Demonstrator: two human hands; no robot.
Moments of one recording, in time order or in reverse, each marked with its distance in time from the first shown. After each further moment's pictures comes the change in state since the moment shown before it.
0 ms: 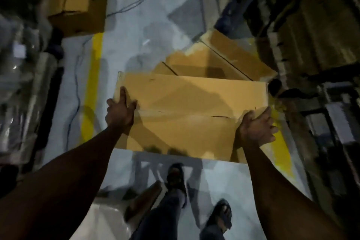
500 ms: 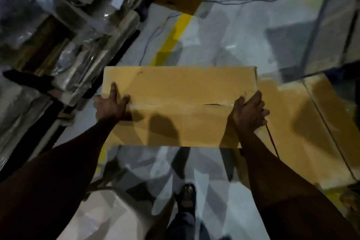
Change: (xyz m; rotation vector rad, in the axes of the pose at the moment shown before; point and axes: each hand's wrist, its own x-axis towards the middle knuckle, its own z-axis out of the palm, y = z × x) left_hand 0.094 -0.310 -0.041 -0.193 0.068 -0.590; right_hand -0.158 -0.308 0.203 -0.045 -0.273 -0.616
